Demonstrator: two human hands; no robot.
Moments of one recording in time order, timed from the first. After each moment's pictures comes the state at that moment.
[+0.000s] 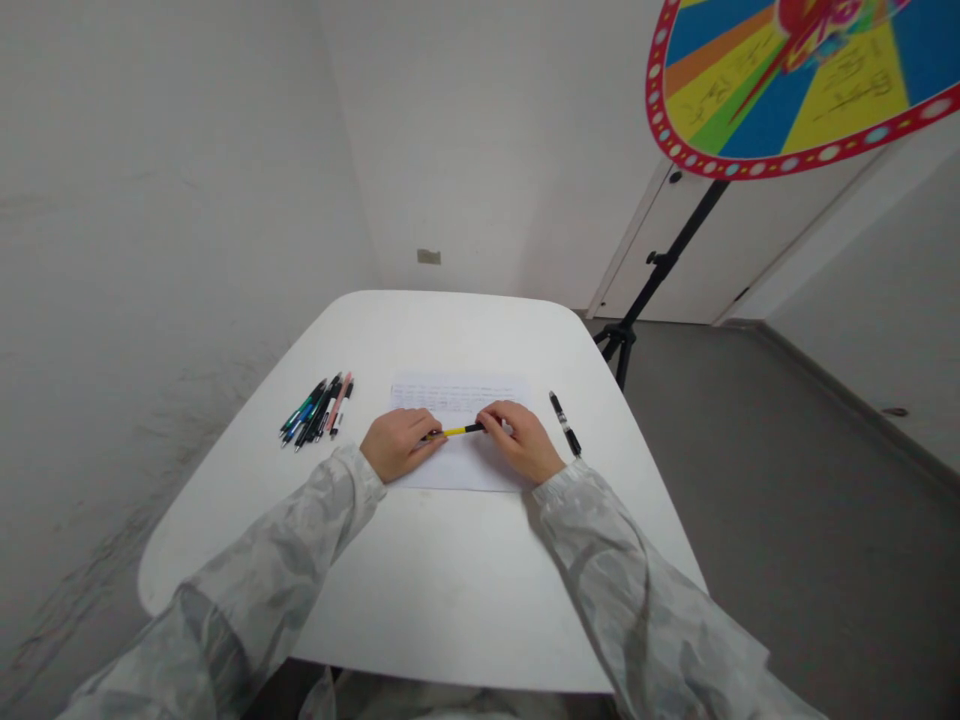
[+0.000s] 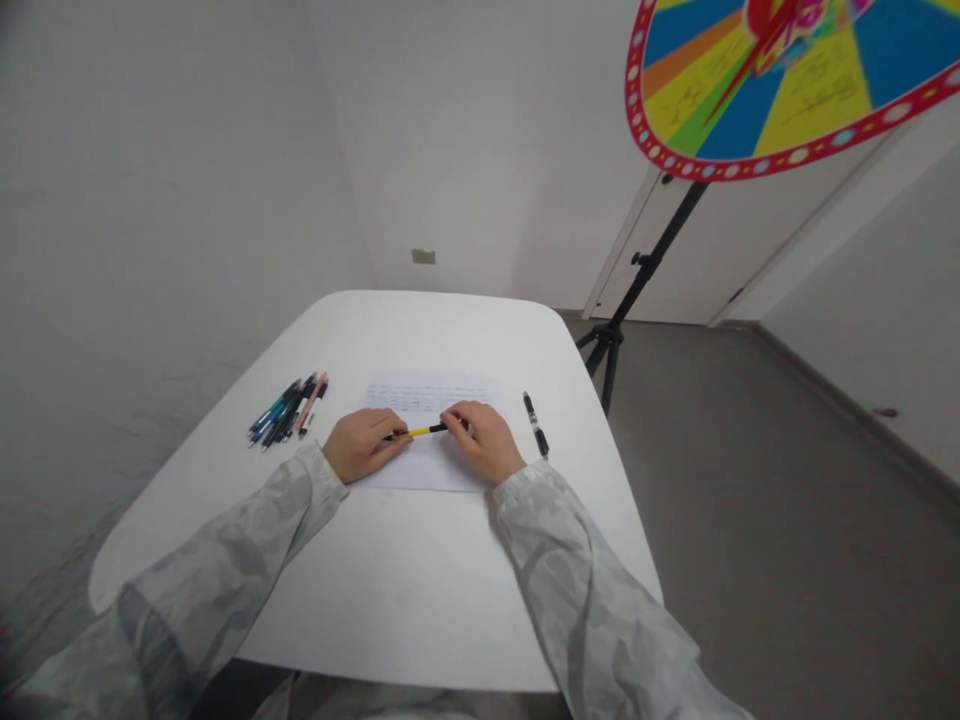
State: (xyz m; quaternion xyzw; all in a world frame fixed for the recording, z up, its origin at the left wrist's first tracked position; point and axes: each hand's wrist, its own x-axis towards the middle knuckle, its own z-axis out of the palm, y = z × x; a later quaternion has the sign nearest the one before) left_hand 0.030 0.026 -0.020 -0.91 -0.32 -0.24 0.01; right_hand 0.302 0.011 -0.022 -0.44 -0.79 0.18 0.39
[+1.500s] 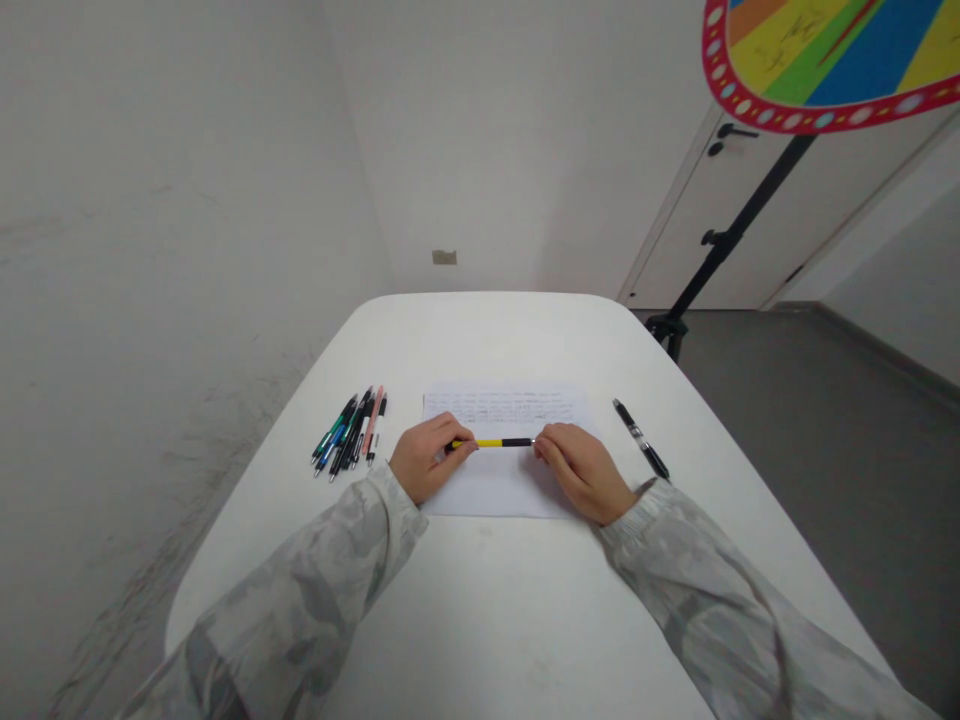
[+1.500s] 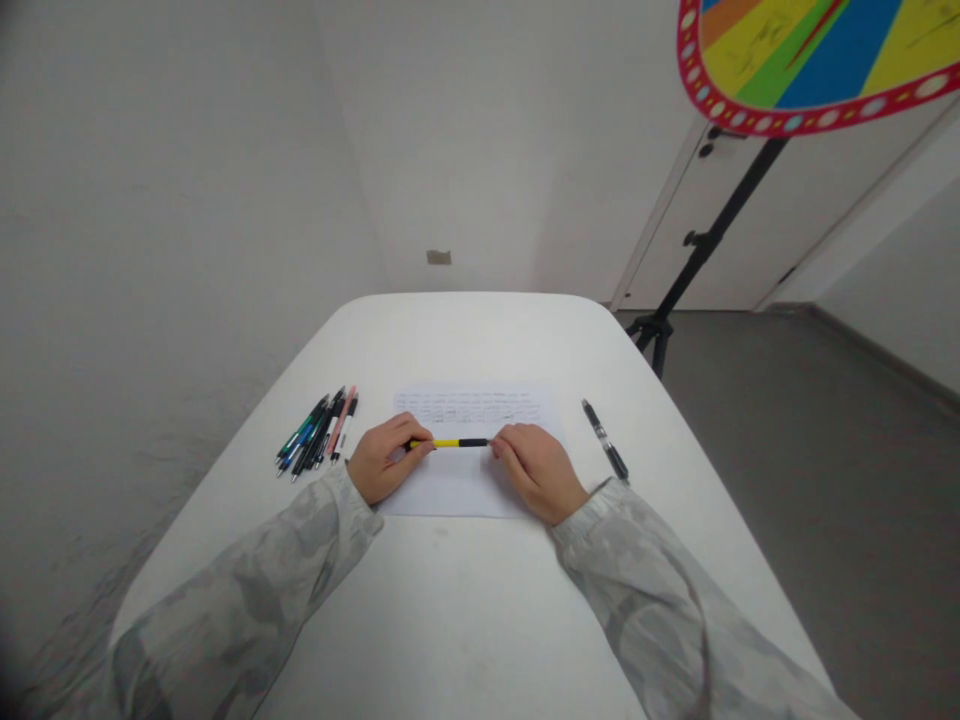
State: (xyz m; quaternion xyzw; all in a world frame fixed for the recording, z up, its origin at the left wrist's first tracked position) left_hand 0.008 0.045 -0.023 -0.85 -0.30 -0.38 -0.19; right_hand 0.291 0.007 -0.034 -0.46 -0.80 0.15 0.35
